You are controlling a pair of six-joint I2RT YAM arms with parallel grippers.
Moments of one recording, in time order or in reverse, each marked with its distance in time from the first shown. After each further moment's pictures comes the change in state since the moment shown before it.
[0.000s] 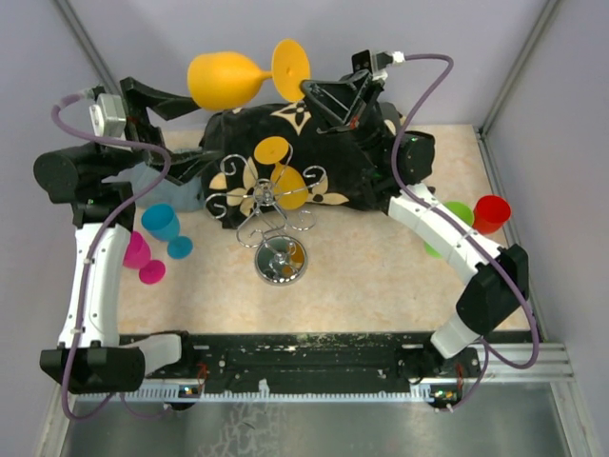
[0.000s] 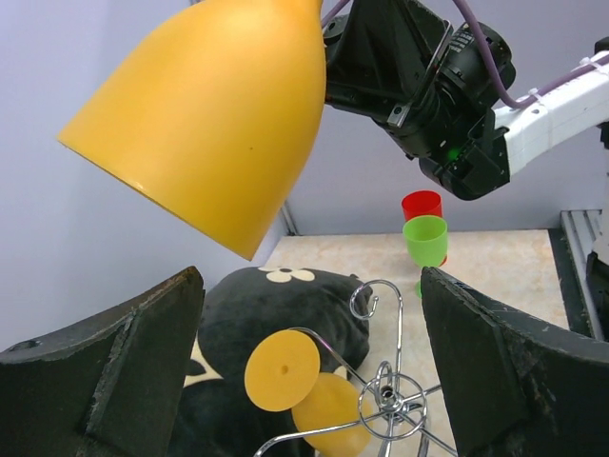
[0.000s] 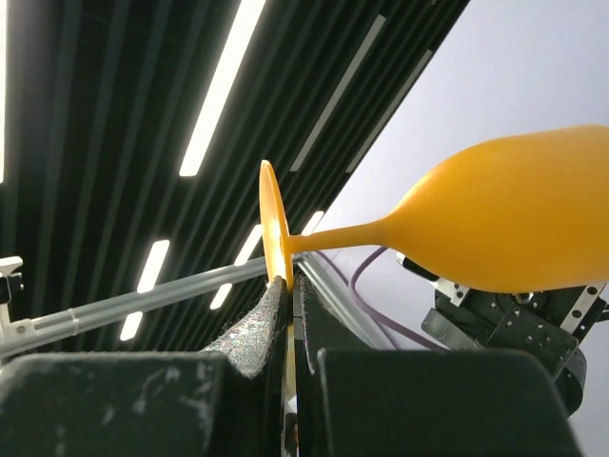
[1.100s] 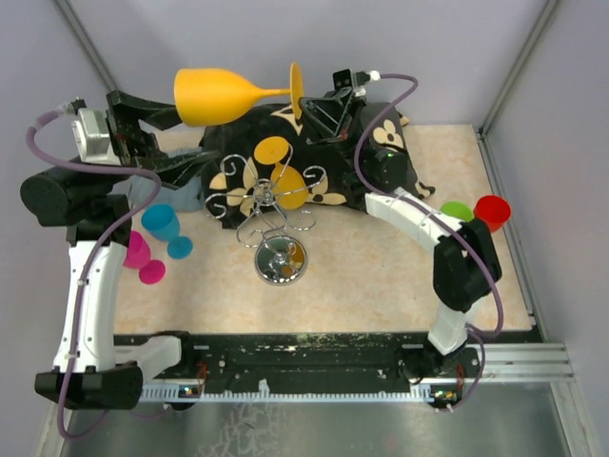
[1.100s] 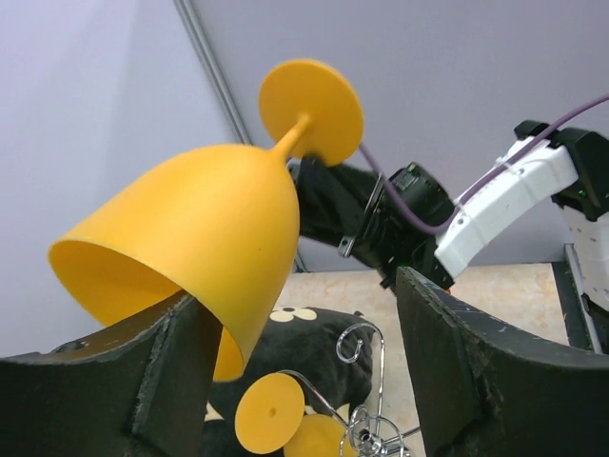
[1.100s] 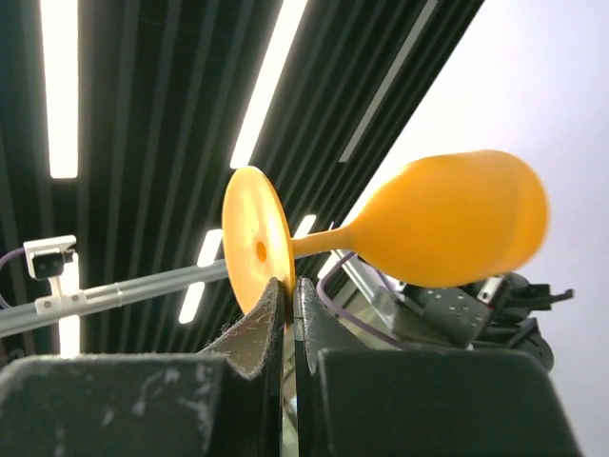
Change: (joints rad) left arm -0.045 -0.084 -0.004 0.008 -0.073 -0.015; right arm 0.000 0.164 -0.054 0.339 0.013 0.151
